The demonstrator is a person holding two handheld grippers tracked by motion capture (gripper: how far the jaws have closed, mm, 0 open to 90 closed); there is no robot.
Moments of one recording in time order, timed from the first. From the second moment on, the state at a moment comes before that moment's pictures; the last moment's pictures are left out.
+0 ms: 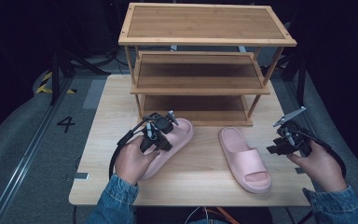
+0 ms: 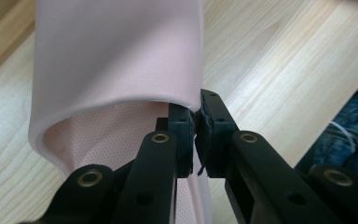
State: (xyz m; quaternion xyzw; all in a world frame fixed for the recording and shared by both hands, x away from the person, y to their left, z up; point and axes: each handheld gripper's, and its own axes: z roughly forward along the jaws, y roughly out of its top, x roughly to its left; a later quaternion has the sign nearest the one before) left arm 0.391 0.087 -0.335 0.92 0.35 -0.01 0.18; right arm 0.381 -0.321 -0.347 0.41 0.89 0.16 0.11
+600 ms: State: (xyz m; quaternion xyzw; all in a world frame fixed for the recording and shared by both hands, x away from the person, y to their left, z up) left arm 0.391 0.087 -0.267 0.93 0.33 0.02 0.17; right arm 0.373 -0.337 -0.341 0.43 0.88 0.18 0.11
